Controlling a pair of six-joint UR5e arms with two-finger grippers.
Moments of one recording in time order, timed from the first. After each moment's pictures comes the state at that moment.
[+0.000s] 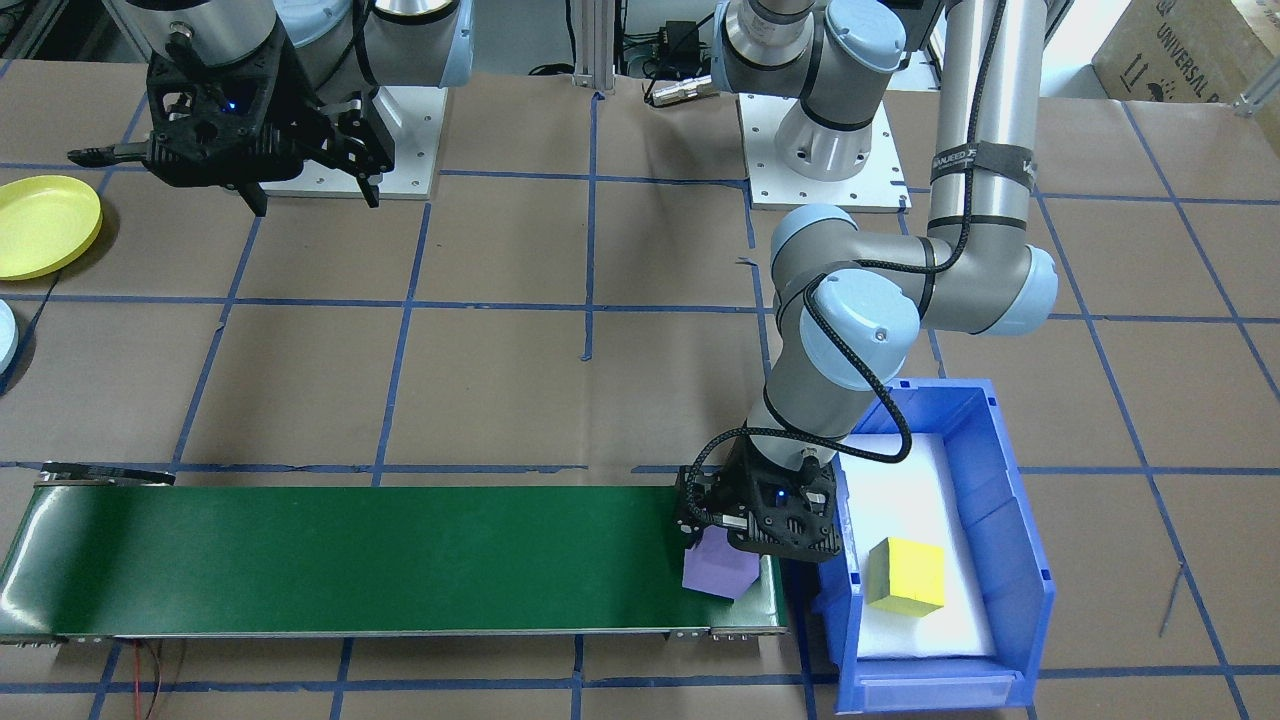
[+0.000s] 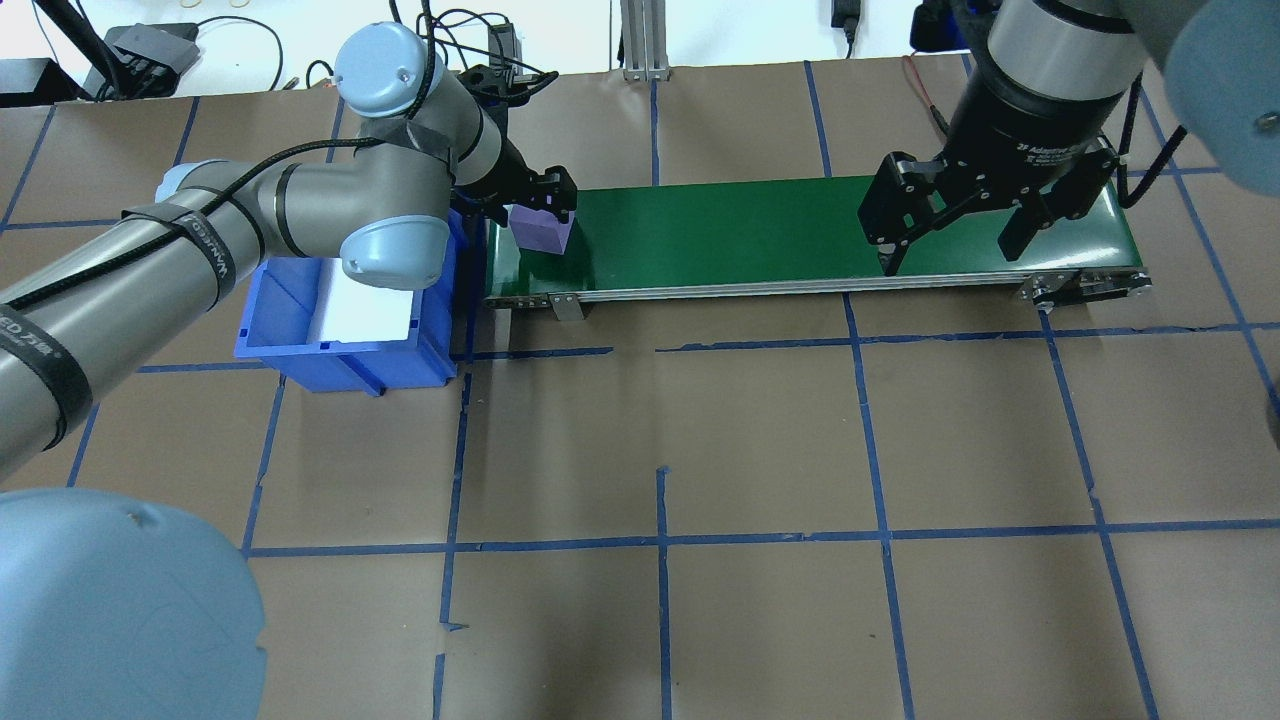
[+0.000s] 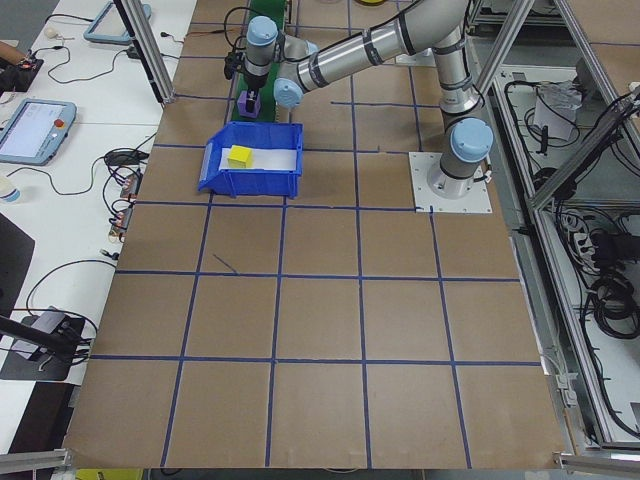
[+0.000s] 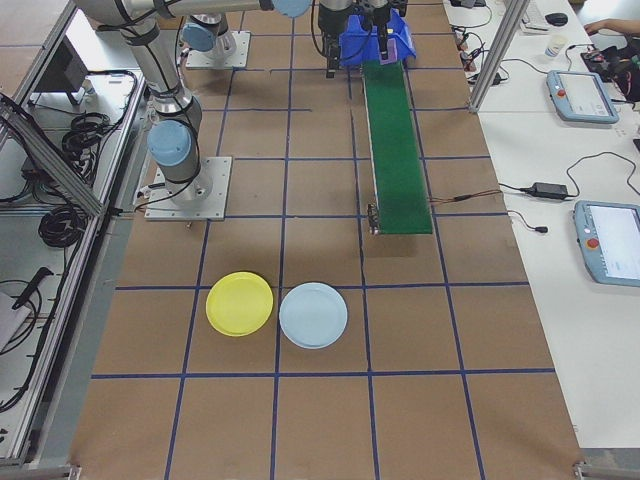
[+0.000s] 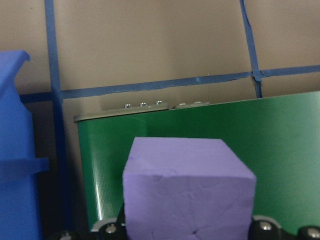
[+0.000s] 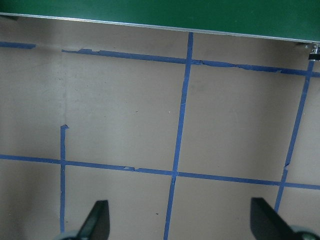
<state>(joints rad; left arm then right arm) -1.66 -2.04 -1.64 -0.78 1.42 -0.06 1.59 -1.61 1.55 -1.44 -1.55 -0.09</state>
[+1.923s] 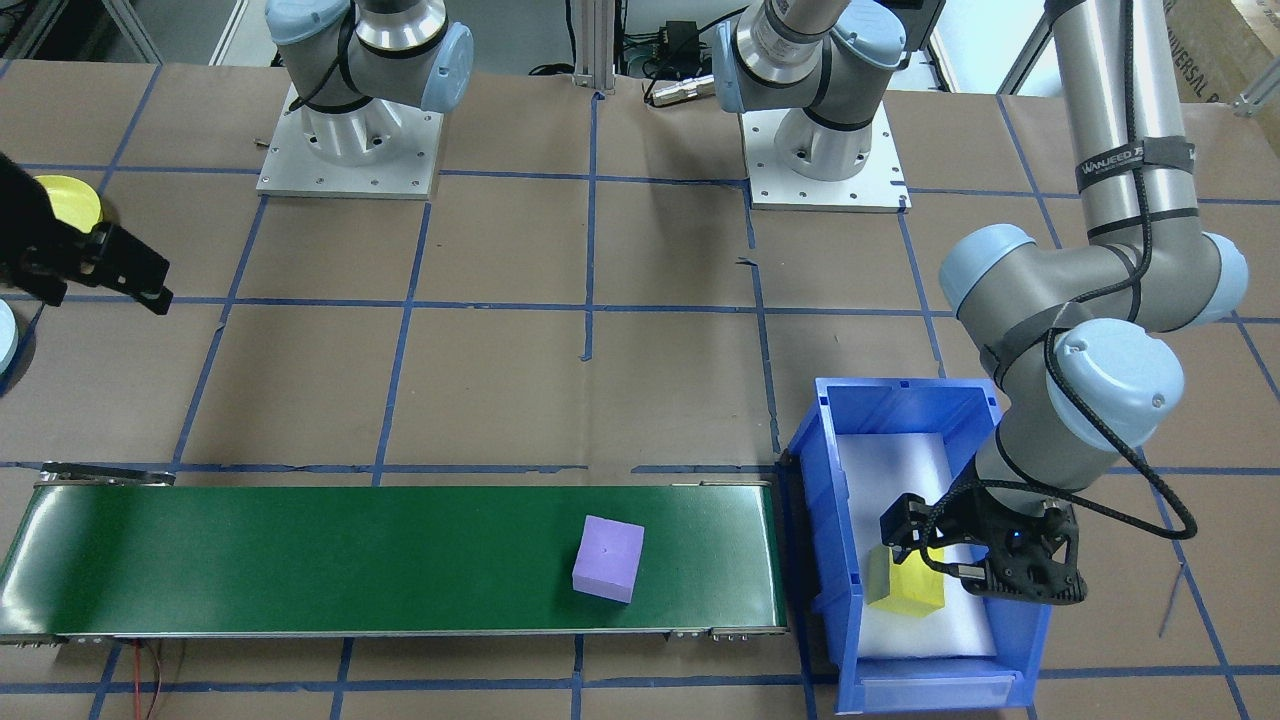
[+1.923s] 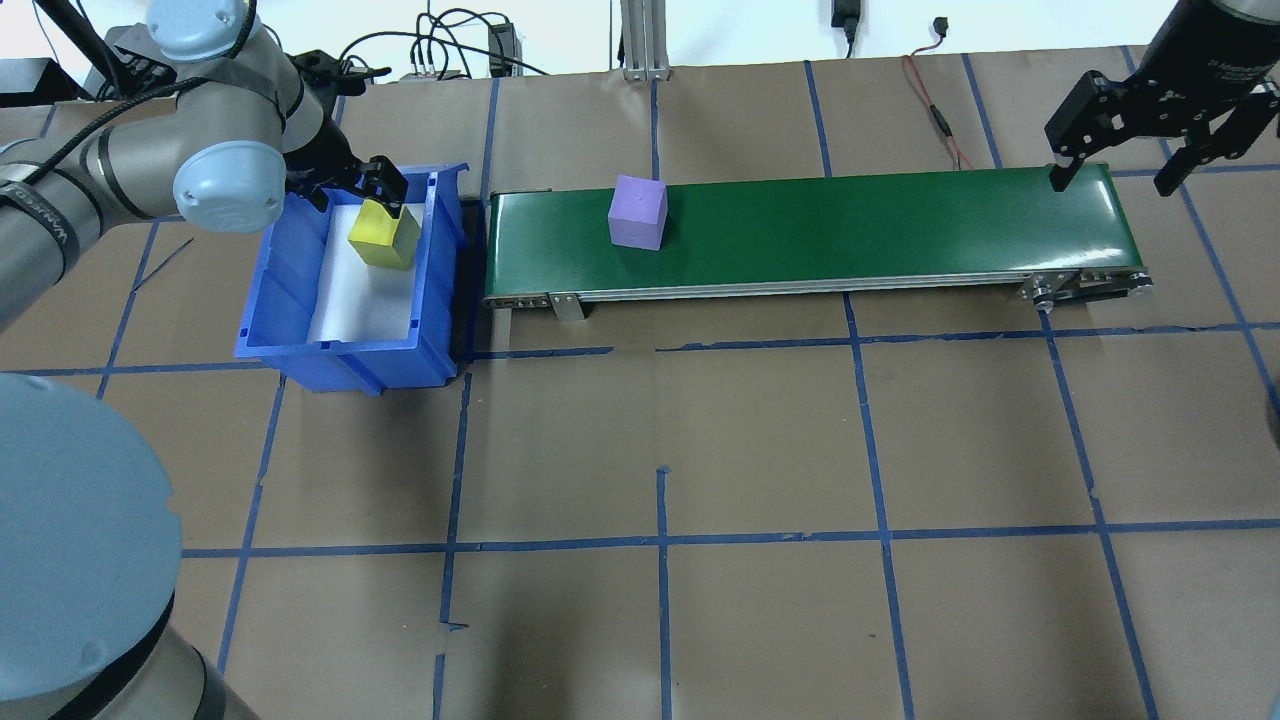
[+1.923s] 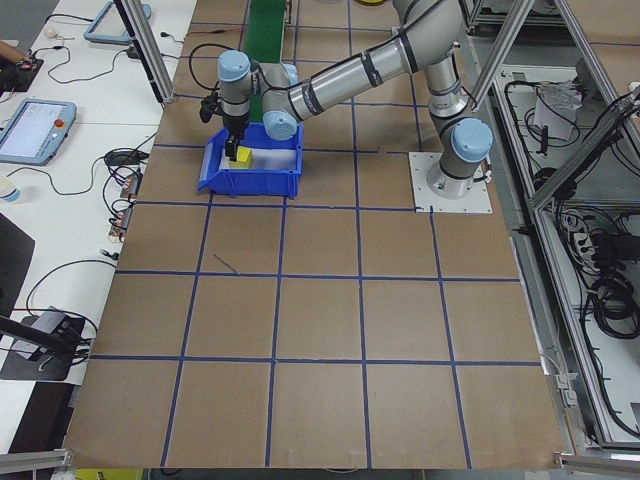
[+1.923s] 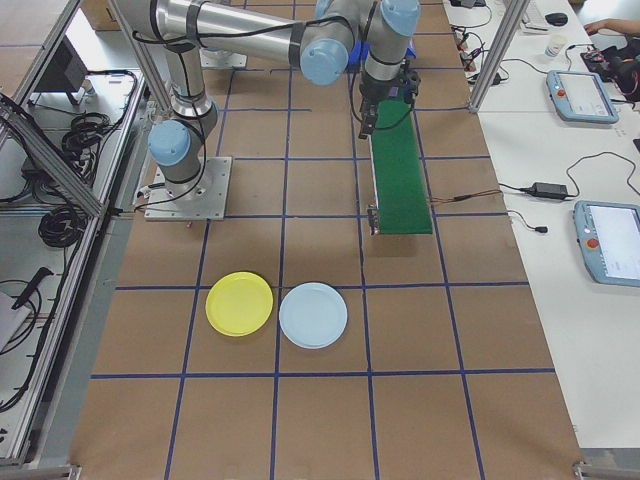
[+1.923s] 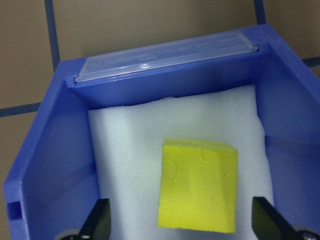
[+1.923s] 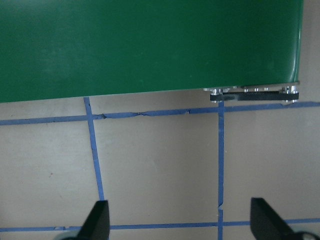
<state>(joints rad) -1.41 -2.07 -1.55 -0.96 1.55 0.30 1.27 -1.36 1.43 -1.52 -1.55 -0.26</state>
